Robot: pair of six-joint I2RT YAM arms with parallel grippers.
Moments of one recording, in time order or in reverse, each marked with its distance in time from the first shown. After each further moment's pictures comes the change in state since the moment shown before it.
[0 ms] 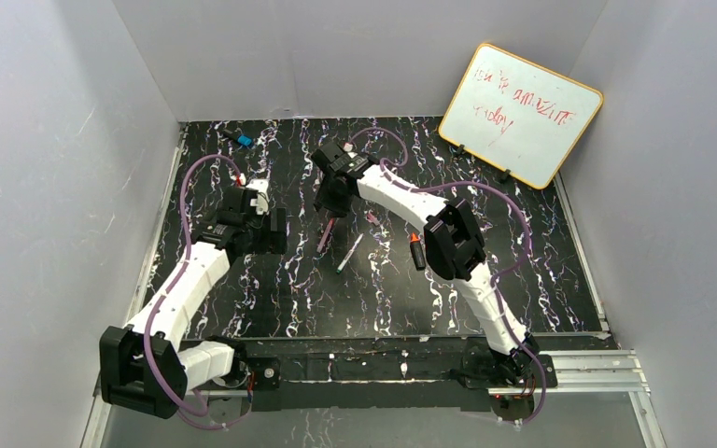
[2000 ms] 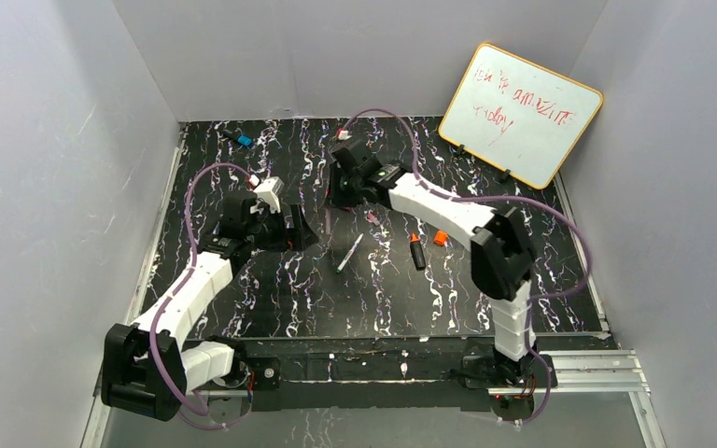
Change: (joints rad) left arm 0.002 -0.011 -0.125 0.303 0.403 -0.134; right arm 0.010 -0.338 -0.397 0.290 -0.081 -0.408
